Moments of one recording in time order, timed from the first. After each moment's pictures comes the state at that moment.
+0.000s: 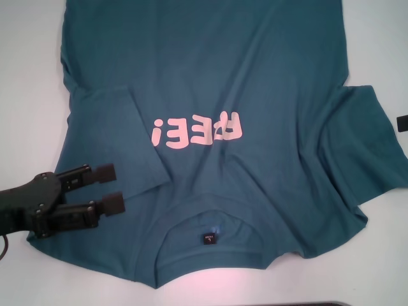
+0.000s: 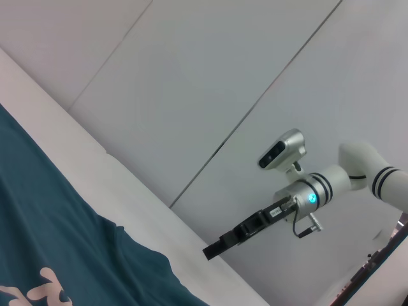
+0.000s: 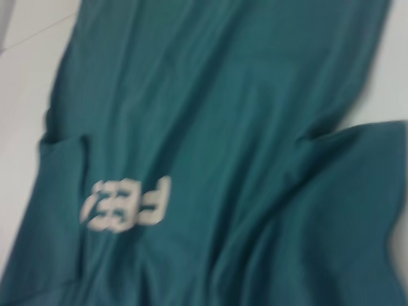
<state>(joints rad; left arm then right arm) -0.27 -2.14 -2.64 -0.78 -1.09 2.04 -1.64 0.53 1.86 -0.47 -0.85 -2.51 -1.81 2.36</state>
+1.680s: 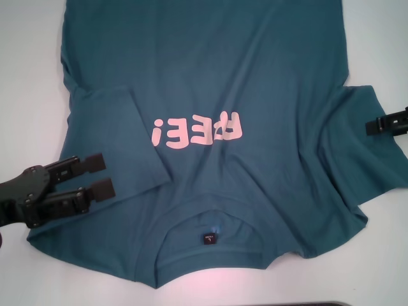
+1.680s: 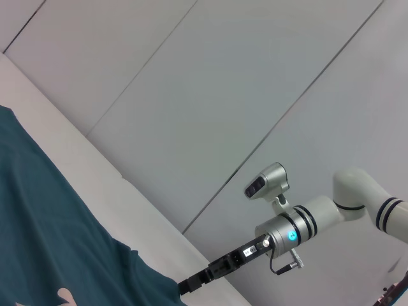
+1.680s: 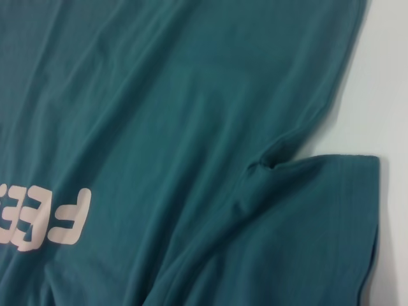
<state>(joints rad) -0.26 -2.14 -2.70 -0.77 -1.10 2.04 -1.65 0.55 1.93 -0.66 -0.80 -2.54 -1.53 2.35</state>
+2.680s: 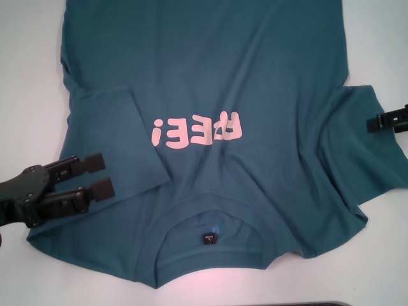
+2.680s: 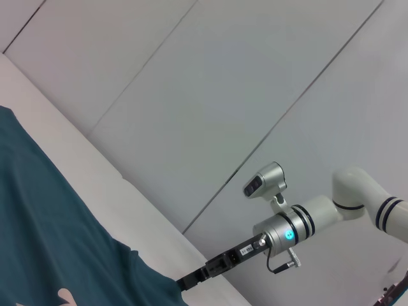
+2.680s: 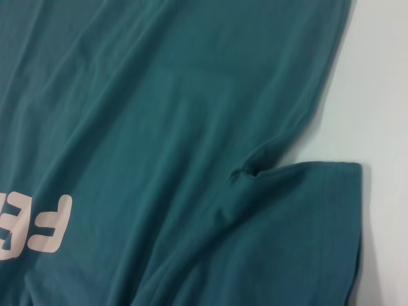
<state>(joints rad) -0.26 -2.14 -2.70 -0.77 -1.10 2.04 -1.65 0.56 1.93 -0.66 -0.80 -2.55 -1.49 2.36</state>
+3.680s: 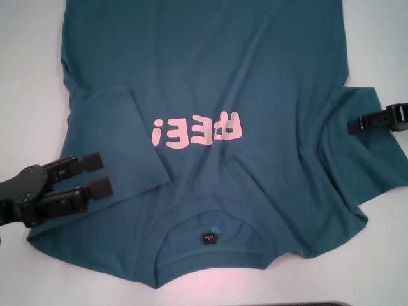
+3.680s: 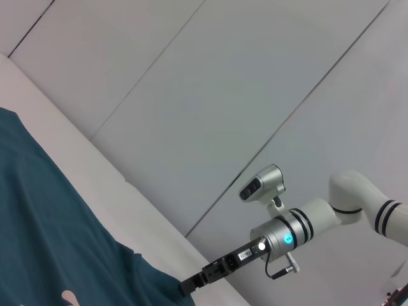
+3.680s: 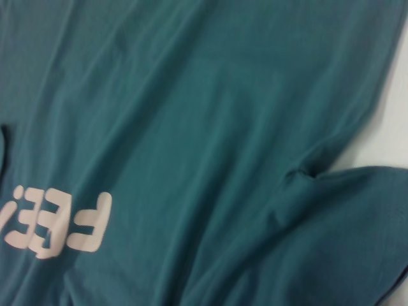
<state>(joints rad) -0.26 -2.14 -2.71 -0.77 -1.10 2.04 -1.65 0.58 1.94 -0.68 -0.75 -2.52 -1.49 2.35</state>
